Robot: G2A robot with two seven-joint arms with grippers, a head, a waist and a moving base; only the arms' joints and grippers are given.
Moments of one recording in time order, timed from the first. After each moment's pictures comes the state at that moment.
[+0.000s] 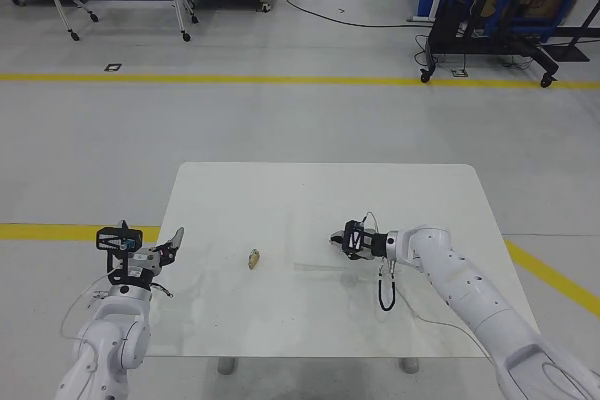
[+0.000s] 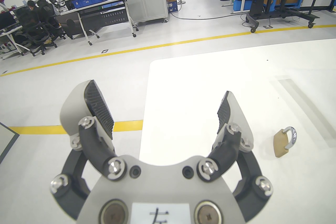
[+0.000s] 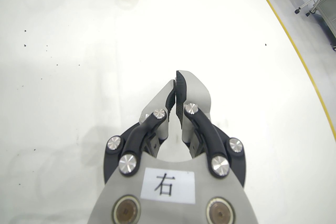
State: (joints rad) left arm 1.73 -1.15 -1.60 -1.80 1.33 0.00 0.00; right arm -0.94 -1.18 0.91 -0.92 -1.71 -0.84 -0.36
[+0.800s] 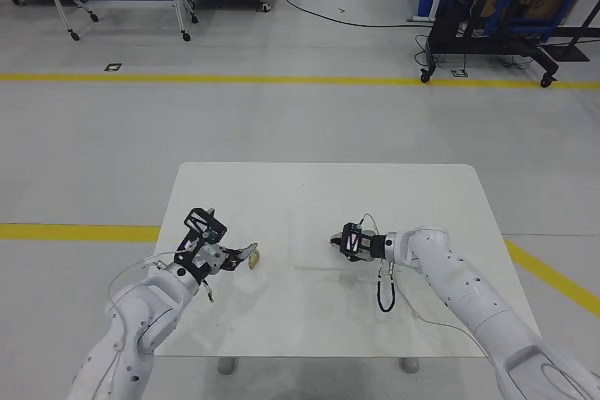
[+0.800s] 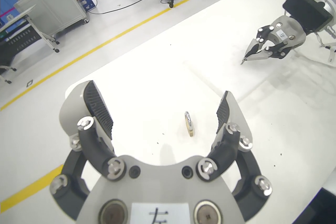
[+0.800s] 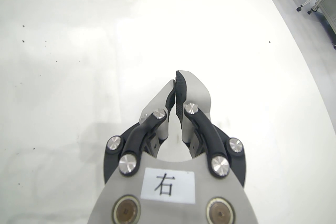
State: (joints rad) left arm 1.52 -1.15 -1.36 -1.88 1.41 -0.41 -0.33; right arm -0.95 -1.18 0.90 -0.94 -1.70 -0.81 -0.28
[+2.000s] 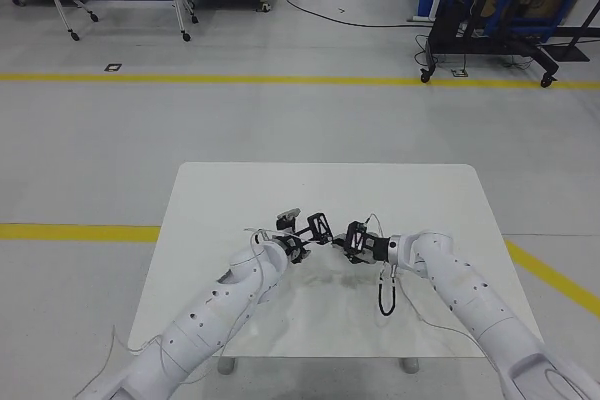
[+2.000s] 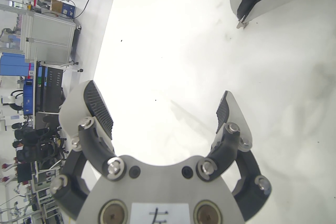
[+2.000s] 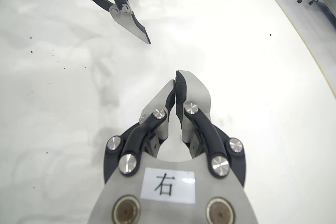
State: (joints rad) left arm 0.99 -1.32 -0.71 -1.34 1.77 -0.29 -0.54; right arm -0.99 -1.16 0.94 -0.97 -1.61 -0.85 -0.28
